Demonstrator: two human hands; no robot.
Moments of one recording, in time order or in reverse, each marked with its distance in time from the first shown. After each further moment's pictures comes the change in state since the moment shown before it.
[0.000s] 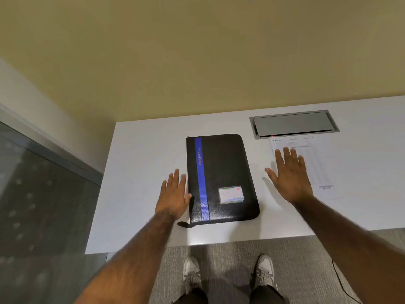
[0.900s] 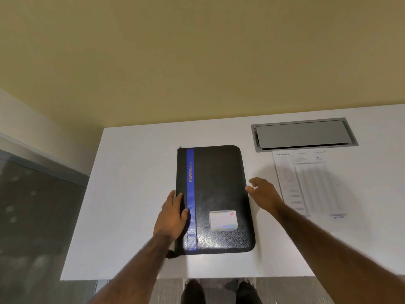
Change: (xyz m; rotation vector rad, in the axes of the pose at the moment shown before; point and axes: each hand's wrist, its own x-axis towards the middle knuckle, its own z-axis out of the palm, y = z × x) left_hand 0.048 0.035 0.028 -0.401 -0.057 -0.223; right_hand 0.084 -0.033 0.044 0.653 -0.395 0.080
